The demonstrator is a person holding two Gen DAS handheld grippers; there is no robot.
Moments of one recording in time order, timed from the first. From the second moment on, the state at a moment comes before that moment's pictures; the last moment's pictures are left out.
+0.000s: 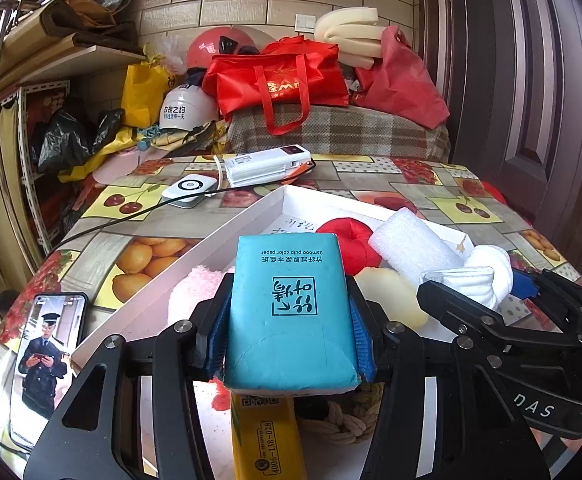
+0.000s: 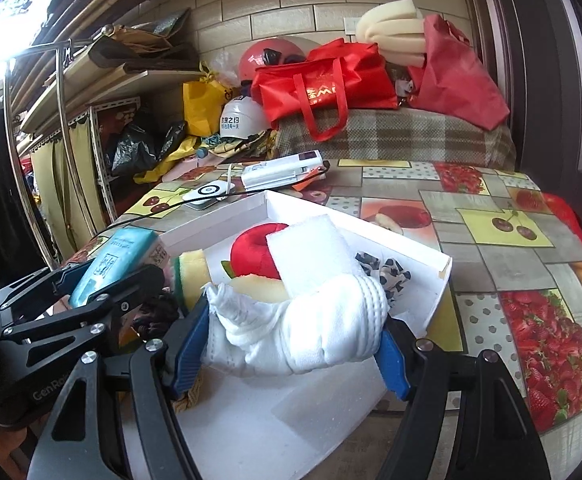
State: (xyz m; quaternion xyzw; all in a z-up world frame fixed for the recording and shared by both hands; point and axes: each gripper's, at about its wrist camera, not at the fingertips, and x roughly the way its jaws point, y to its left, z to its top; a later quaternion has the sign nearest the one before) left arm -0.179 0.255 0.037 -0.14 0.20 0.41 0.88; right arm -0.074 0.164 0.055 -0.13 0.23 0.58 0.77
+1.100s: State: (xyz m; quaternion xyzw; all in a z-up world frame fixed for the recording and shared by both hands) left arm -0.216 0.238 0.046 -0.13 0.11 0.50 0.85; right arm -0.081 0.139 0.067 -0.09 0.16 0.57 0.80
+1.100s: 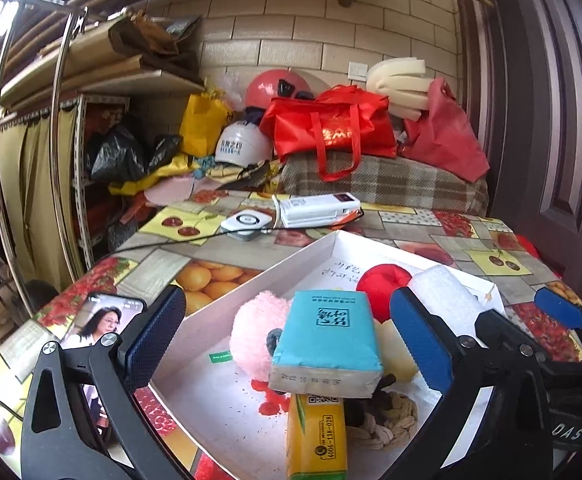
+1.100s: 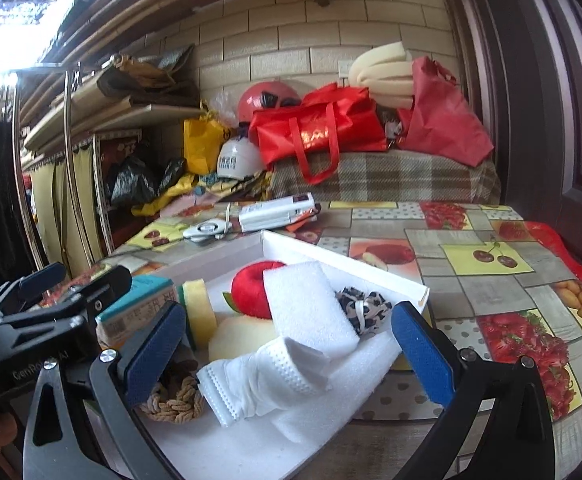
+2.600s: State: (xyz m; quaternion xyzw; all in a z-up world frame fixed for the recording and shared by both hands) left arm -0.204 0.104 0.059 -0.09 0.14 0.45 0.88; right arm -0.058 -0.042 0.089 0.00 0.09 0.47 0.88
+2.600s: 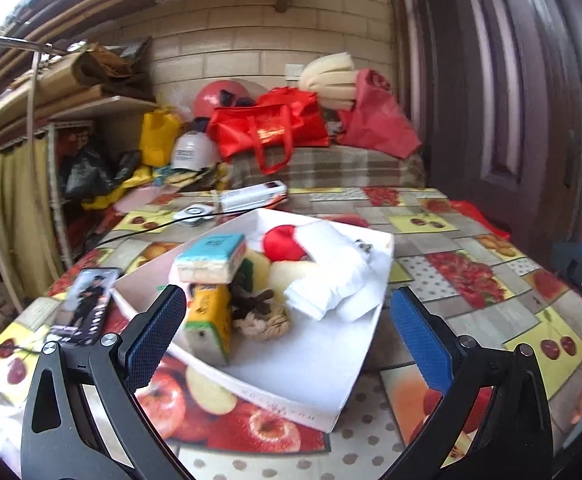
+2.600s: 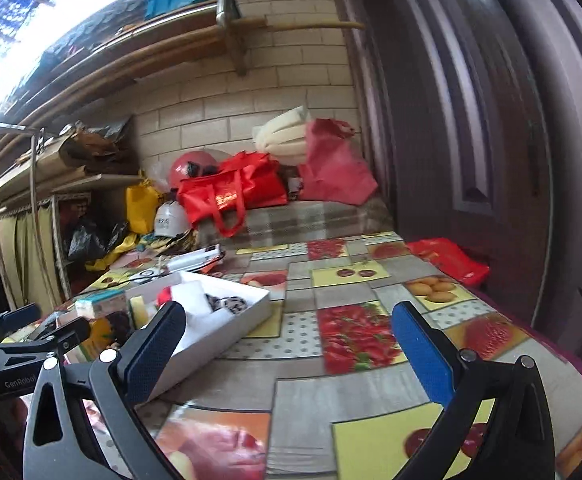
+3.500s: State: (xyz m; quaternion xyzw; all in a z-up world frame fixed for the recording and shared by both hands) left arm -0.177 0.072 0.057 -0.02 0.18 0.47 0.87; right arm -0.045 -0.077 0.086 0.03 0.09 0.46 0.88
